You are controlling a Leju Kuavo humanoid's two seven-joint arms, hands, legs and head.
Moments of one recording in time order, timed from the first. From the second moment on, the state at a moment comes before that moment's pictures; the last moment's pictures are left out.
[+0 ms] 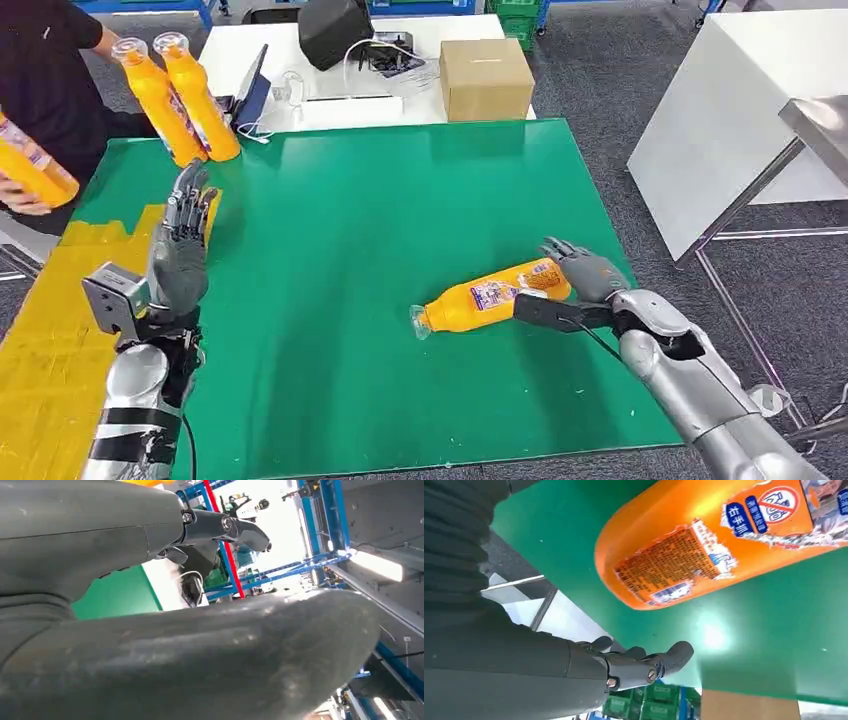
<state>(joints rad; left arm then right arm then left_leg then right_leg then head) -0.24 -0.09 0.03 -1.50 -0.16 -0.13 -0.52 -0.44 -0.44 0.55 -1.20 0.76 0.20 0.04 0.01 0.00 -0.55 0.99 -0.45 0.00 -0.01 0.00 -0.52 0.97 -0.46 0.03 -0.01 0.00</state>
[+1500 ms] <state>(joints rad) -0.19 -0.02 -0.06 -1.41 0.11 -0.47 -0.42 -0.24 0.00 0.40 -1.30 0.28 -0.13 -0.24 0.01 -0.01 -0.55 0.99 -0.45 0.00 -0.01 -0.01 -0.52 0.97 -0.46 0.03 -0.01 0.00</state>
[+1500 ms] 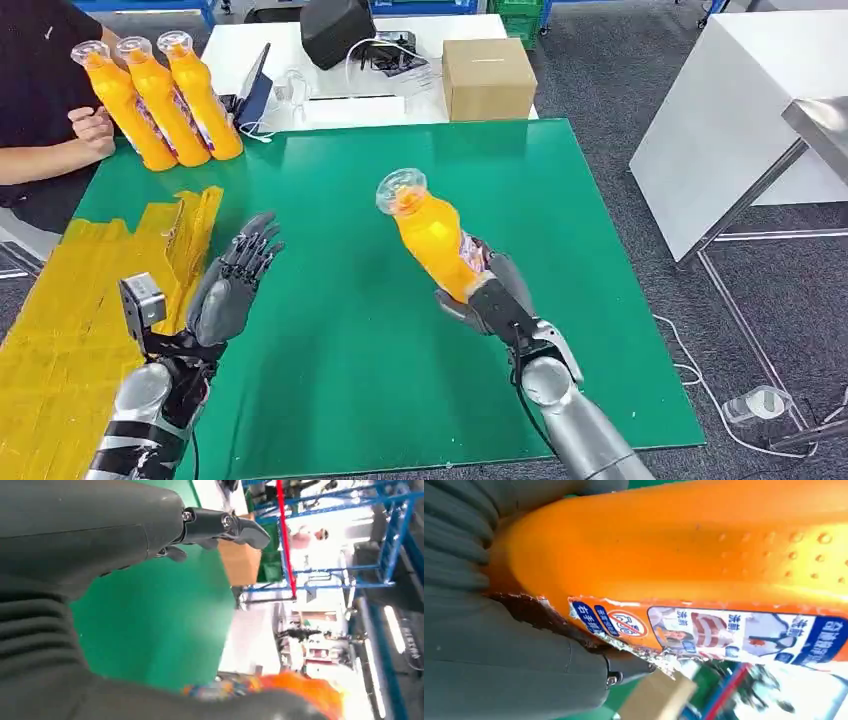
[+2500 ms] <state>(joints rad) -0.15 -0.10 -0.17 -1.49 0.12 -0.43 -0.45 -0.16 0.17 0.59 -1.35 0.47 -0.11 -0.22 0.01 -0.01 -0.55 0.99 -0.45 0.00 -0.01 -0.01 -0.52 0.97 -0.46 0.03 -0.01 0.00</state>
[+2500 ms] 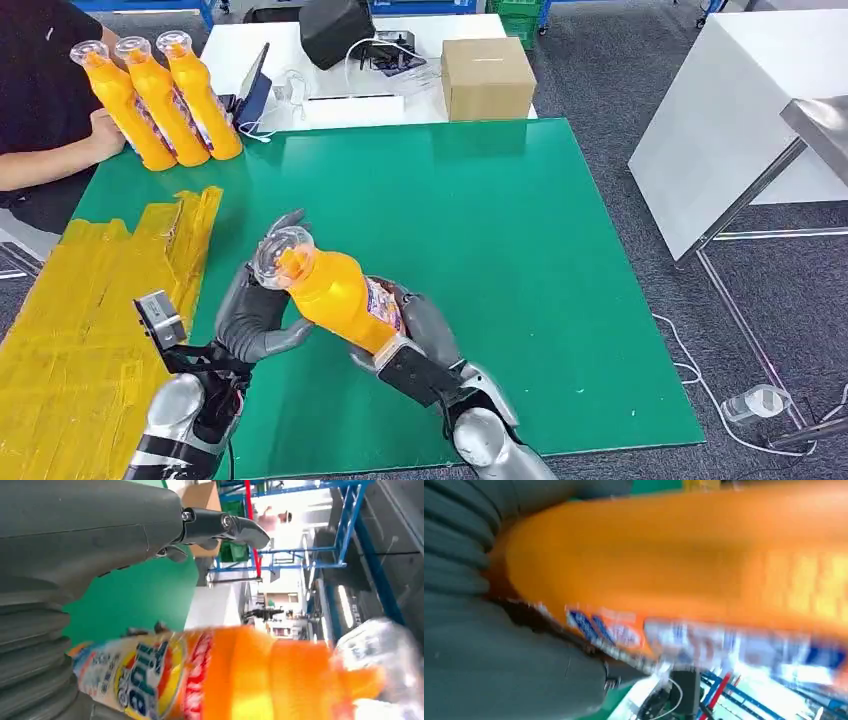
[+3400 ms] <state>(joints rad) -0.17 -0.09 -0.26 -1.30 0.03 -0.48 -0.49 -0.22 0.21 0.68 -1.20 0.53 -0.13 -0.20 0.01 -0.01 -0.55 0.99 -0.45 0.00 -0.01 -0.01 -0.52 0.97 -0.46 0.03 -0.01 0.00</state>
